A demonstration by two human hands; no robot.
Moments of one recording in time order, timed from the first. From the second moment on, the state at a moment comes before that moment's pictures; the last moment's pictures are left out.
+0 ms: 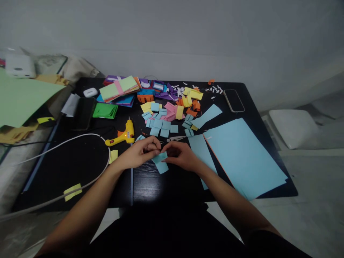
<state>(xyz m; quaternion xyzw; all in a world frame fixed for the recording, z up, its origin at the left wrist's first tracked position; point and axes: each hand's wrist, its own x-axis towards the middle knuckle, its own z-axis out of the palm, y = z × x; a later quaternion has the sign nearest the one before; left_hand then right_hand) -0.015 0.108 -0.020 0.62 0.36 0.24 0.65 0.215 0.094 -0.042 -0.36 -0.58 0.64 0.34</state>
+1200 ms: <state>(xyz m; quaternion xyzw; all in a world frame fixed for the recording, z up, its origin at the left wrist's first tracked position) -0.017 0.106 -0.015 0.76 0.41 0.22 0.45 0.223 0.095 -0.036 -0.39 -0.72 0.47 0.33</state>
